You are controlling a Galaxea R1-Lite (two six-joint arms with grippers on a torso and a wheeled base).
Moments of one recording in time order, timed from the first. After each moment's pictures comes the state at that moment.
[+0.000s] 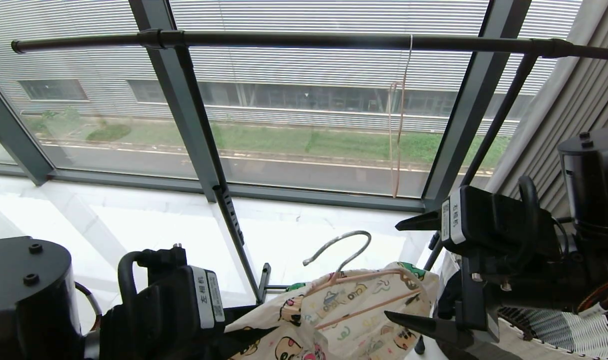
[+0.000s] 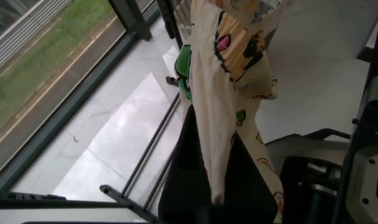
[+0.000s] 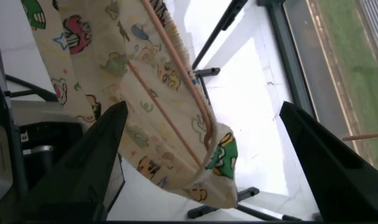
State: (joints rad) left arm -0.82 1.26 -0.46 -0.47 -0.19 0.47; right arm 0.91 1.41 -0.95 0.02 0.17 -0.52
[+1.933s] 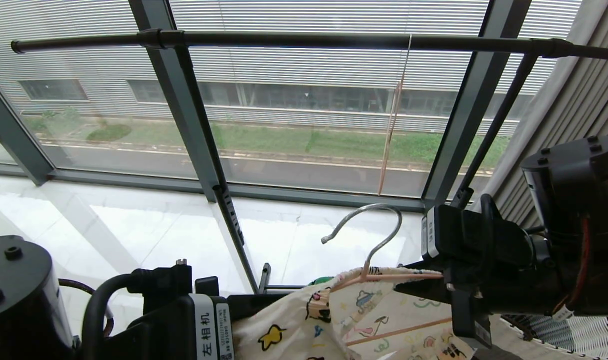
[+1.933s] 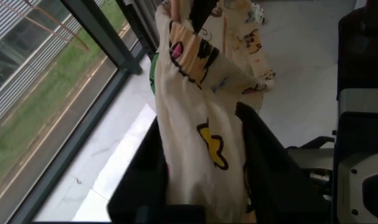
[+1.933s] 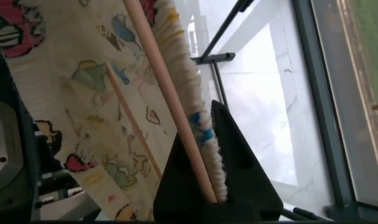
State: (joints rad) left arm -0.95 1.27 -0.52 -0.47 -0.19 0.51; right arm 0.90 1.45 -0.96 0.08 0.18 -0.53
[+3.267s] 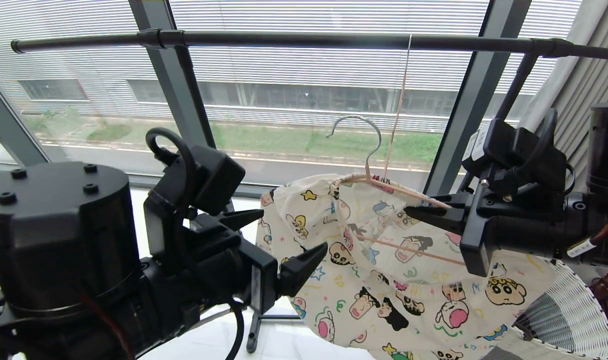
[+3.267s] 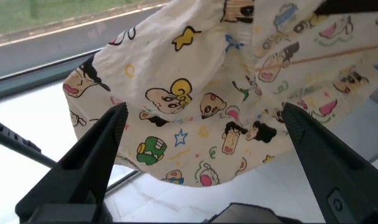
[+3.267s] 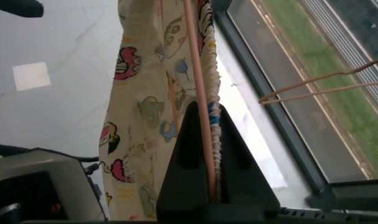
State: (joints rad) left arm -0.85 1.41 -0.71 -0.47 0.19 -0.03; right arm 0.78 1.41 -0.94 -0.19 0.14 -0.43
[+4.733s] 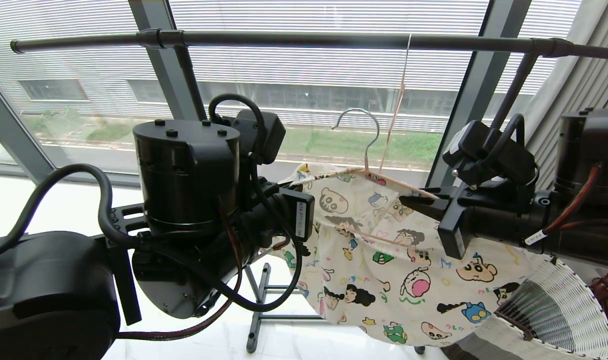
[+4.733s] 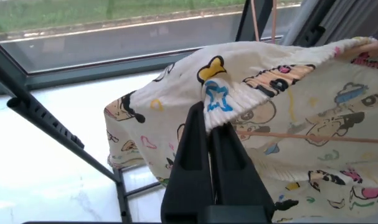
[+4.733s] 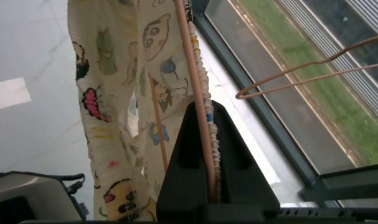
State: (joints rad) left arm -0.82 1.62 -0.93 -0.47 0.42 -0.02; right arm 0.73 1.48 -0.91 -0.33 0.09 -0.39
